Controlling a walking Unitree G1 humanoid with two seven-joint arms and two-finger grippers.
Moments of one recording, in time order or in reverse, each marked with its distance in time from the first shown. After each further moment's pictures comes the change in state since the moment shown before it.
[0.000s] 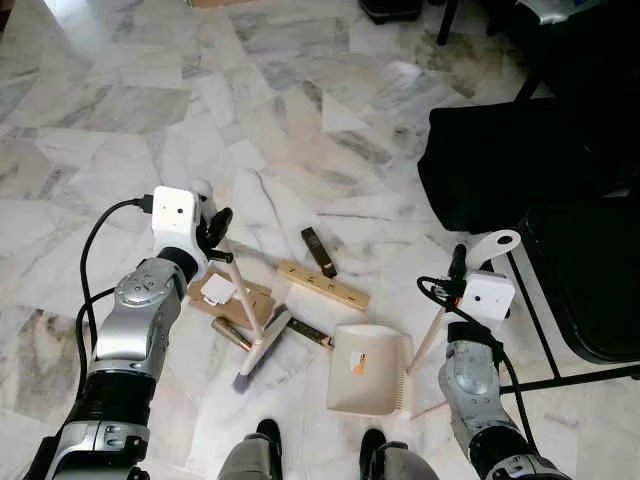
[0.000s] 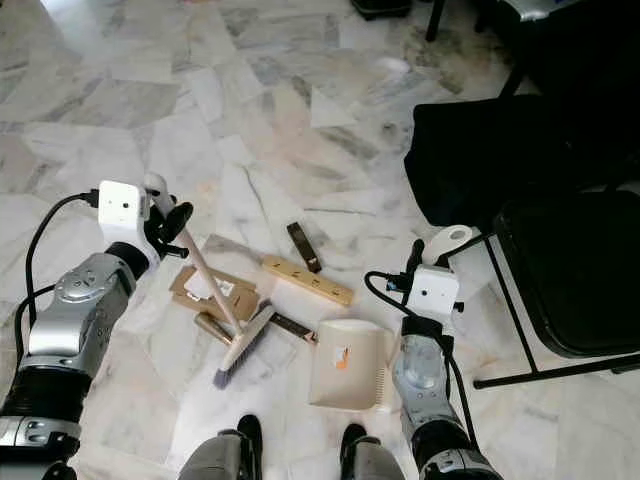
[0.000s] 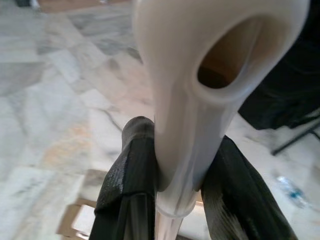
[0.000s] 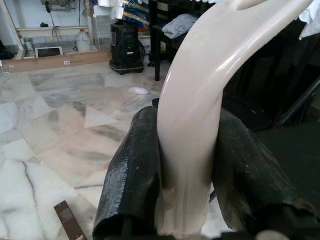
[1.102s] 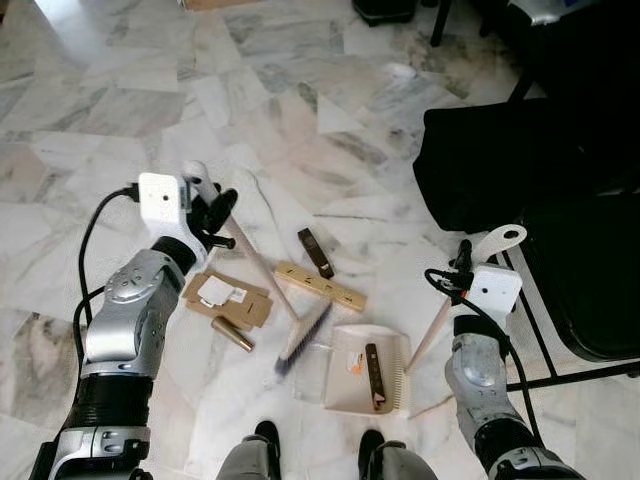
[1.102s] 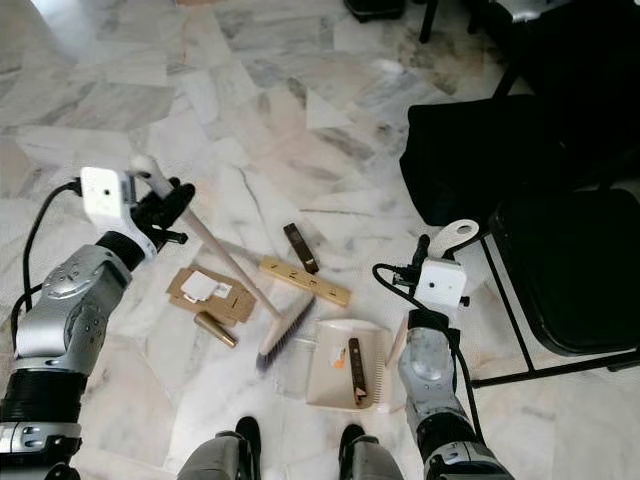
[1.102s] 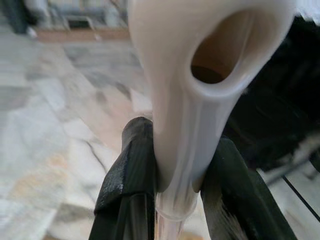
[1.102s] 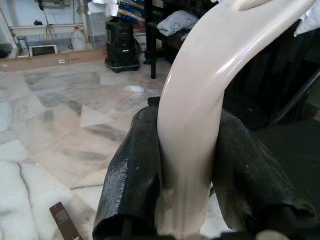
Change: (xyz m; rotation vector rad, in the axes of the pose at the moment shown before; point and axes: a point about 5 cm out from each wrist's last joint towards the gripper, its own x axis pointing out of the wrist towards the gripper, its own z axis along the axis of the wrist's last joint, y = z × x) left arm -0.008 0.007 0.026 -0.094 -0.180 0.027; right arm 0.016 -0.011 0.006 0.004 0.008 -0.014
